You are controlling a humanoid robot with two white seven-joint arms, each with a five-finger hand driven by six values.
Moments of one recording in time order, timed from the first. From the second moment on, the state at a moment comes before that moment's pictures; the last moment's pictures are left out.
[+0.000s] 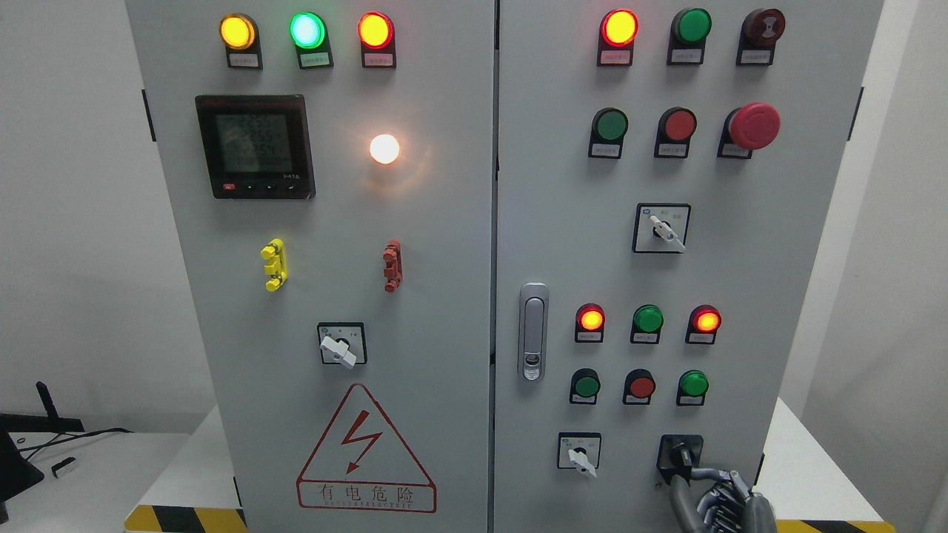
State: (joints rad) left arm -0.04 -0.09 0.10 0.08 0.00 -0.16 0.06; right arm -0.16 0.07 -0.05 -1.64 0.14 0.04 -0.22
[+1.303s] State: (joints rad) left arm -0.04 -0.09 0.10 0.08 0.00 -0.16 0.06; right arm -0.17 0.07 -0.04 -1.63 0.14 0.05 -0.21
